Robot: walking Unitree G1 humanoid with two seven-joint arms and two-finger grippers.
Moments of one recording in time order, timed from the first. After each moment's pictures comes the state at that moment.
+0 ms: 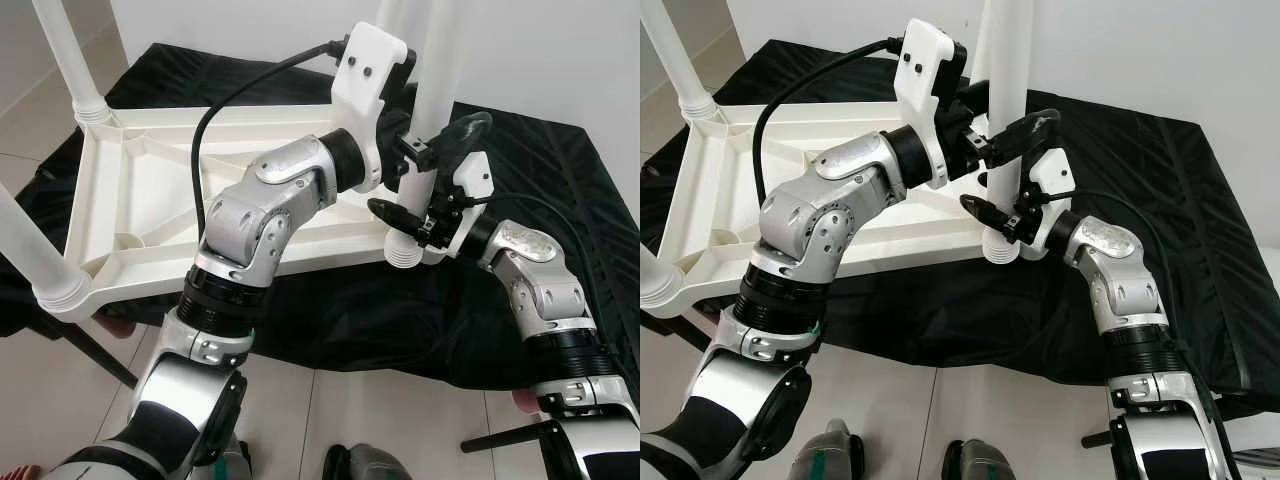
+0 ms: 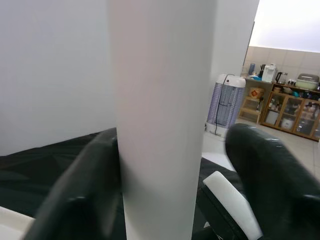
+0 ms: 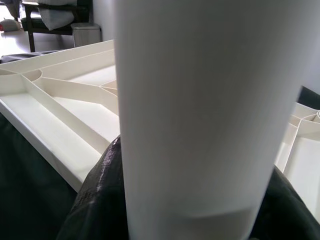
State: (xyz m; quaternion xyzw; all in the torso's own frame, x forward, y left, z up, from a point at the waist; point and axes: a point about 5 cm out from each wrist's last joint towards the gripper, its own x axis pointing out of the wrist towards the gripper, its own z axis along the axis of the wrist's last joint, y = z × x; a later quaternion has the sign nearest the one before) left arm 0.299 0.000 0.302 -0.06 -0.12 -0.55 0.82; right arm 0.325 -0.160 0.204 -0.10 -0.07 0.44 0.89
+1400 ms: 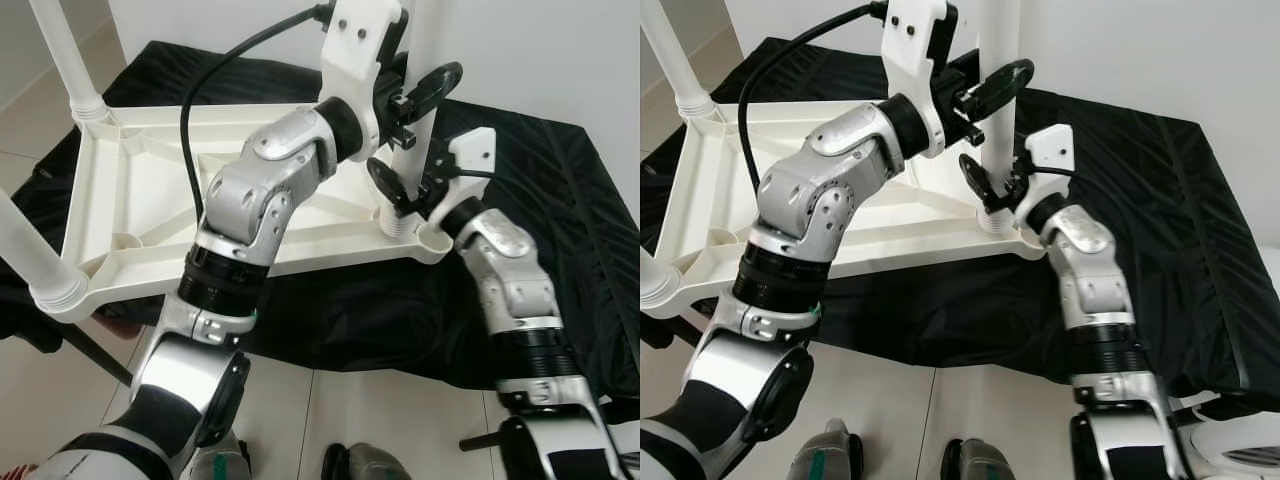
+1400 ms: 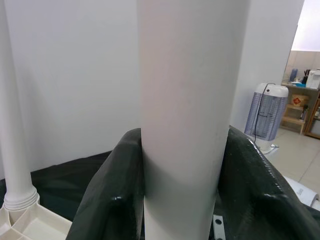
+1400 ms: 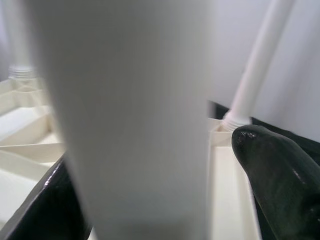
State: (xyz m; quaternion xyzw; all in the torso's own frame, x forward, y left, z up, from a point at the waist) left arm 0.315 0.002 0.322 -0.04 -0.16 -0.48 0.86; right arm 0.337 -0.144 0.220 -0.05 -0.13 0.23 0.96
